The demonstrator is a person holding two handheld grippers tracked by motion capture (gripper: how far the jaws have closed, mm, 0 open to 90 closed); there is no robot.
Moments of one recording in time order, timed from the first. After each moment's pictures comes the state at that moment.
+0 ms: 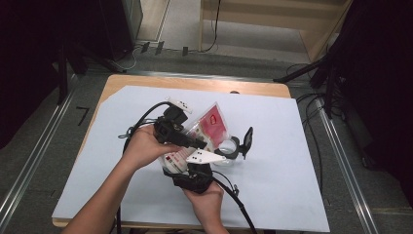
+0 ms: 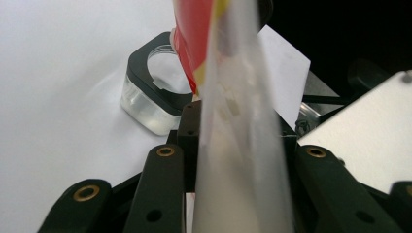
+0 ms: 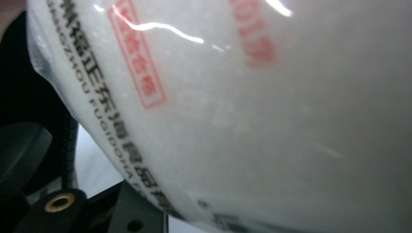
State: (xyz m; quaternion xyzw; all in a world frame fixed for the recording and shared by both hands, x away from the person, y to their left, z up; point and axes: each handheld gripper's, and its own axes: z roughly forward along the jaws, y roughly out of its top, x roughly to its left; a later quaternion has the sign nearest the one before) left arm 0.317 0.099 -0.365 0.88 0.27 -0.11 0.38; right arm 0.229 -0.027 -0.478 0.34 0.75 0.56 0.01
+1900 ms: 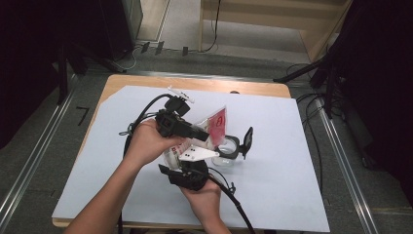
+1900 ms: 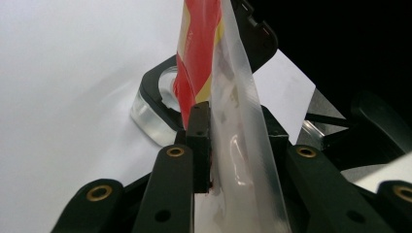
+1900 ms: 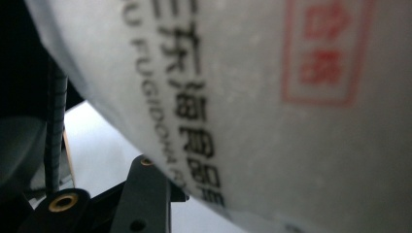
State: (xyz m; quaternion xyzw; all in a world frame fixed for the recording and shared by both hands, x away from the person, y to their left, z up) left arm 0.322 0.088 -0.342 0.86 0.33 -0.10 0.38; right arm 0.232 -0.016 -0.459 0.32 0.77 0.54 0.03
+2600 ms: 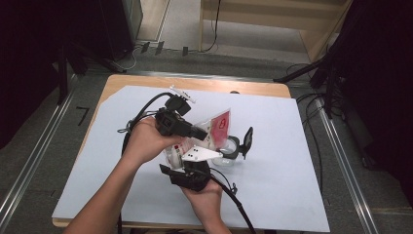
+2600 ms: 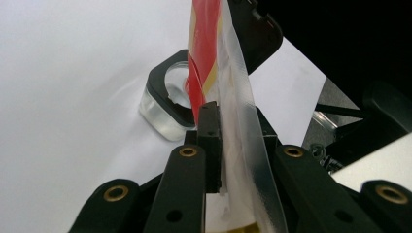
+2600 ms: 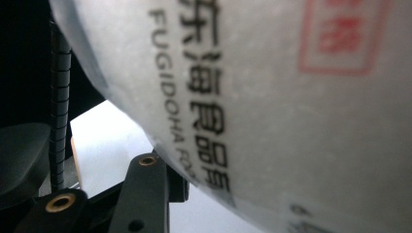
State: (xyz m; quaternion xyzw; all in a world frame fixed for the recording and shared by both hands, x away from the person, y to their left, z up) left arm 0.321 0.087 -0.335 0.87 0.32 -0.08 0.37; right arm 0.230 -0.020 -0.459 0.32 0.77 0.56 0.02
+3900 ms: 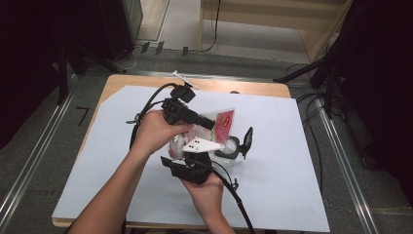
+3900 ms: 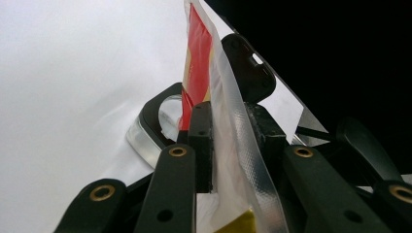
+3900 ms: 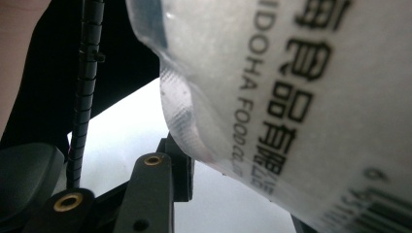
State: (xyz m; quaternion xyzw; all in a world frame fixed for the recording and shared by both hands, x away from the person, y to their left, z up) left arm 0.349 0.079 -0.332 0.84 0.35 -0.13 0.39; right arm 0.239 -0.022 -0.436 0.34 0.77 0.55 0.03
